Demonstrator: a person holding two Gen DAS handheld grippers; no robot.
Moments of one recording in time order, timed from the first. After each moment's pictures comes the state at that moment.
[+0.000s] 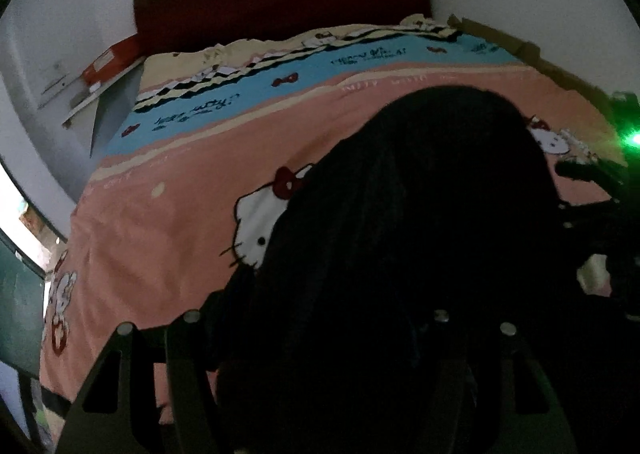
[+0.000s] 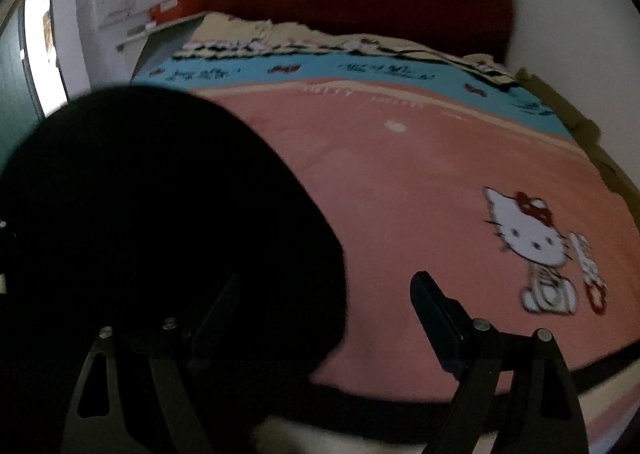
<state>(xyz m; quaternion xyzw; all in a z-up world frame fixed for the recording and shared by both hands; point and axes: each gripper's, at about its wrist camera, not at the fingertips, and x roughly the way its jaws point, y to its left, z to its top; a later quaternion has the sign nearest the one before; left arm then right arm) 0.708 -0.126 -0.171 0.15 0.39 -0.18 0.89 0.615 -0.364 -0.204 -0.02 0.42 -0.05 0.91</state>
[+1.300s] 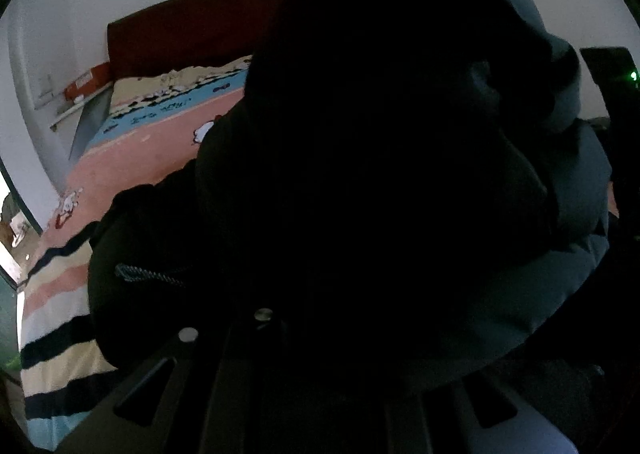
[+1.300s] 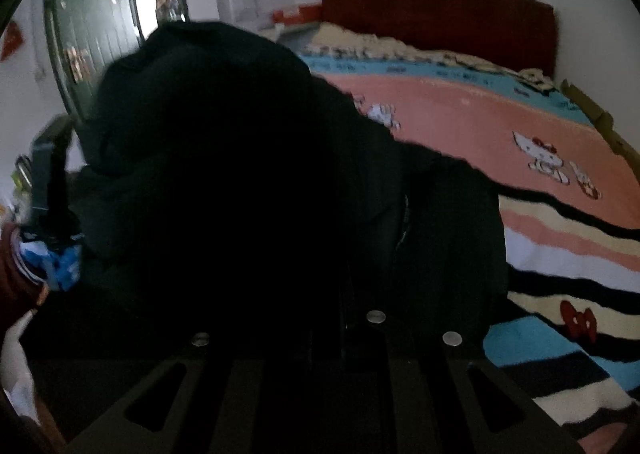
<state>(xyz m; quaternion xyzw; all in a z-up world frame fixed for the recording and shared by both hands) 0.357 -0.005 -0.181 0.14 0.34 -0.31 0.88 0.243 -0.255 -0.153 -0.02 0.40 0.10 0.91</state>
